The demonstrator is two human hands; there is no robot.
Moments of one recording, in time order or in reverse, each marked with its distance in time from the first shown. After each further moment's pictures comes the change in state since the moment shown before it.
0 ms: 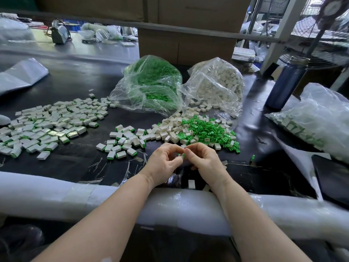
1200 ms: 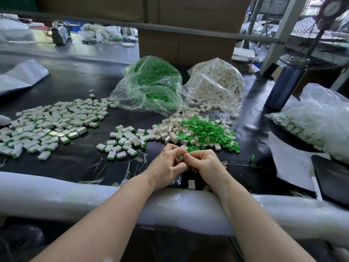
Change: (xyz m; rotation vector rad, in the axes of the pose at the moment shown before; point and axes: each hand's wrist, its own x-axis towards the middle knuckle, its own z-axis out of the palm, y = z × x) left_hand 0.001 -0.004 0.002 0.117 -0.169 0.076; right_hand 0.000 -0.001 -0.004 -0.050 -0.102 0.053
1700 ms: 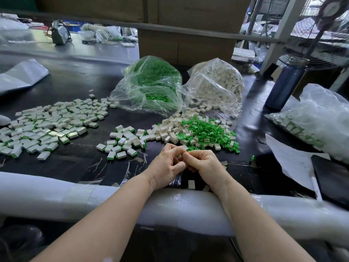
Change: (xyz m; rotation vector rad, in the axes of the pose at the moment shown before) left_hand 0.000 -0.003 -0.001 -0.008 0.014 0.004; right_hand 0.001 0.002 0.001 0.037 -0.014 -0.017
